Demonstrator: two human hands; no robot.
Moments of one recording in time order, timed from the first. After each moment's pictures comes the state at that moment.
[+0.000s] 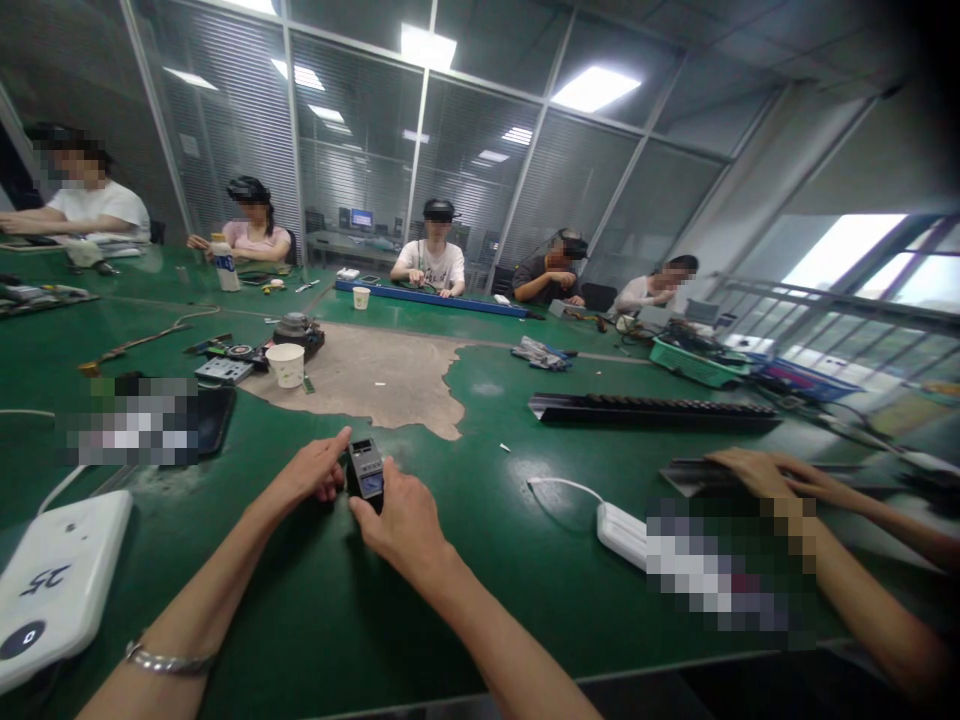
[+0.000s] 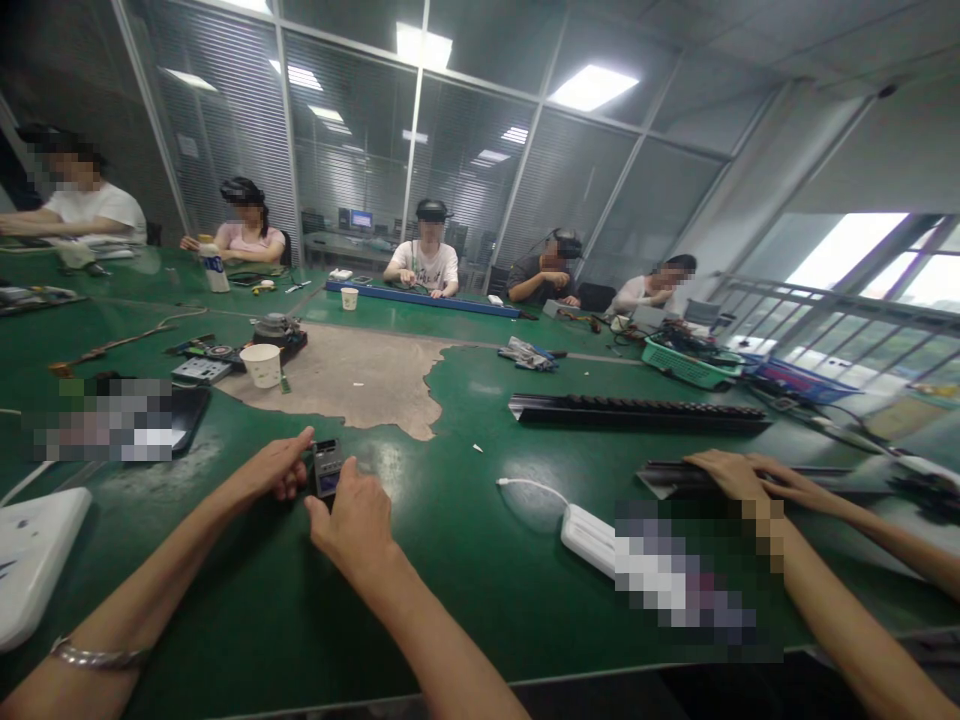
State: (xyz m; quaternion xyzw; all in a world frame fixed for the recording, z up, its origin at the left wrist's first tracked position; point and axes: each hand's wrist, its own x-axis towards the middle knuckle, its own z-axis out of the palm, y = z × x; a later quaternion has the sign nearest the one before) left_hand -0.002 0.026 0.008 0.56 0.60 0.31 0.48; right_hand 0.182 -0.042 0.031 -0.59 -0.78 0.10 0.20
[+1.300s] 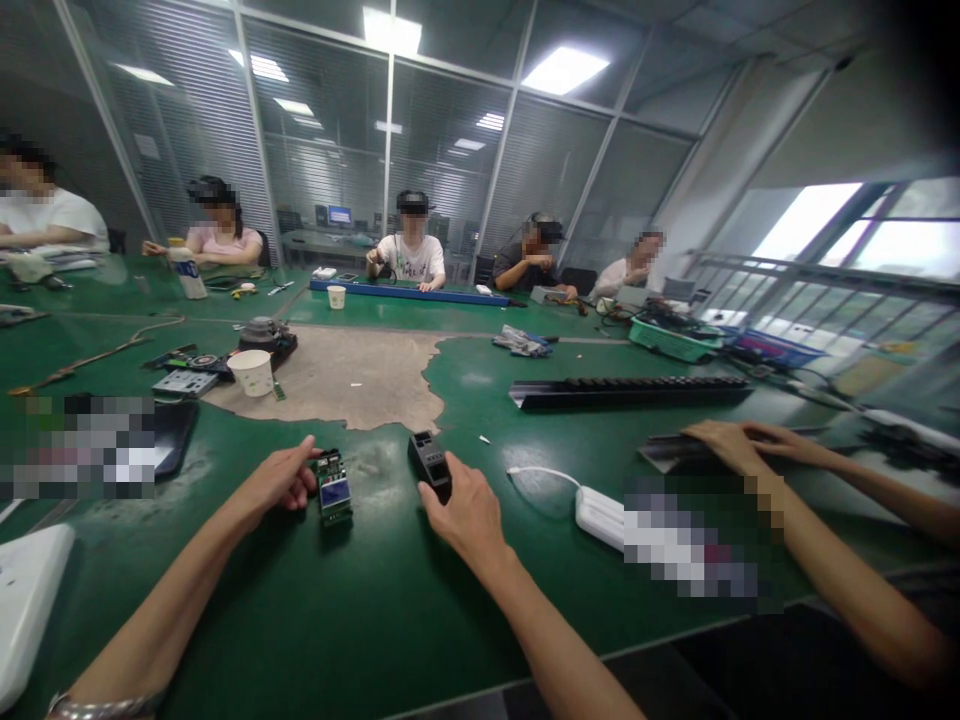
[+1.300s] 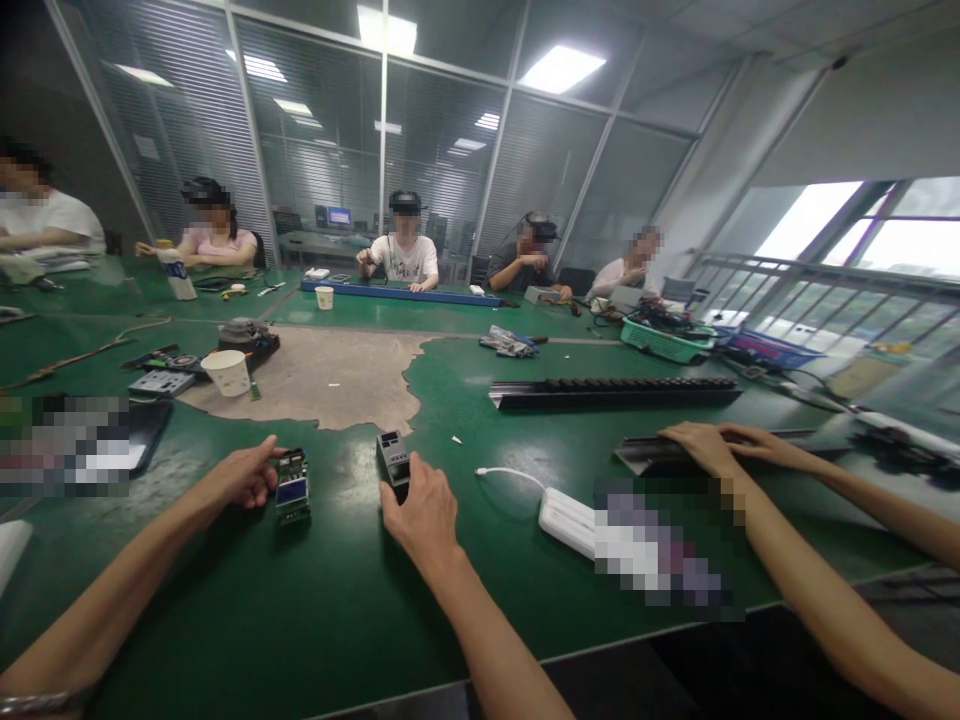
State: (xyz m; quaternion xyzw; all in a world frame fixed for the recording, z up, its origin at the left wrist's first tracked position) left_hand 0.000 0.028 0.003 0.50 0.60 0.34 0.53; right_hand 0.298 -0.027 0.010 -0.68 -0.70 0.01 0.24
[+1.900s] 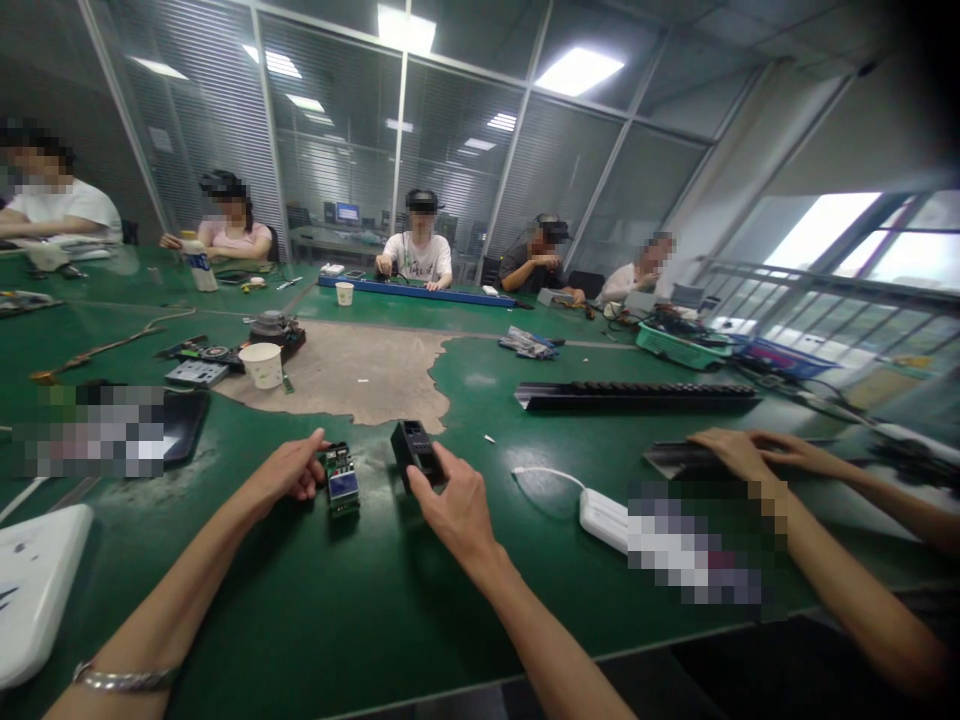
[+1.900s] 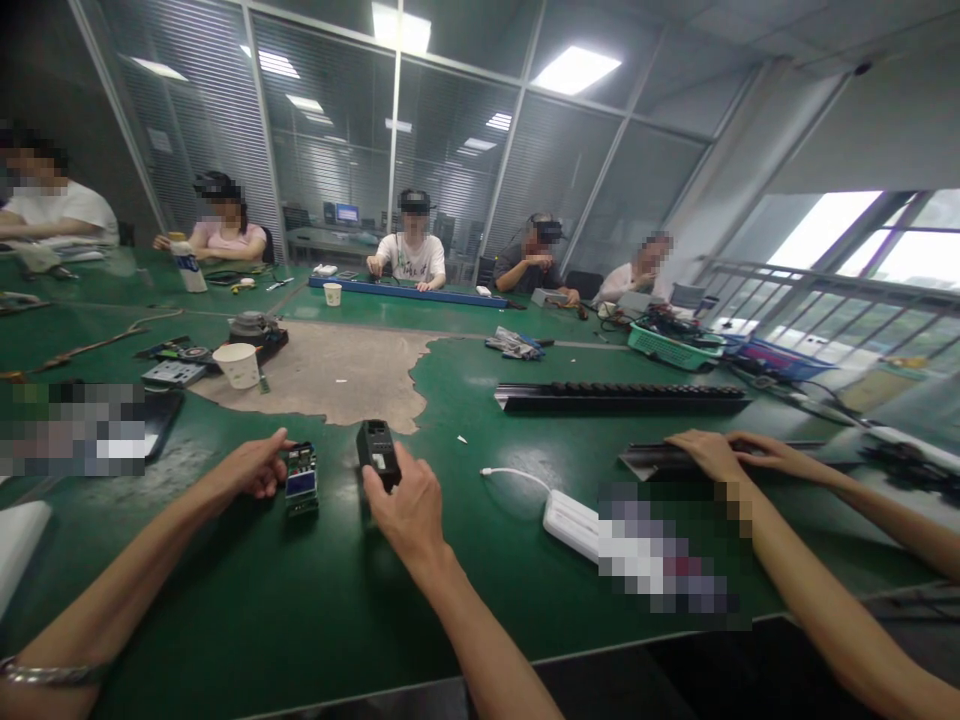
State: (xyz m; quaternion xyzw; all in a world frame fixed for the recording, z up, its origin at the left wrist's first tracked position) left_hand -0.001 0.028 0.002 0.51 0.59 0.34 0.53; right_hand 0.271 -0.034 0.038 -0.61 -0.71 0.07 0.33
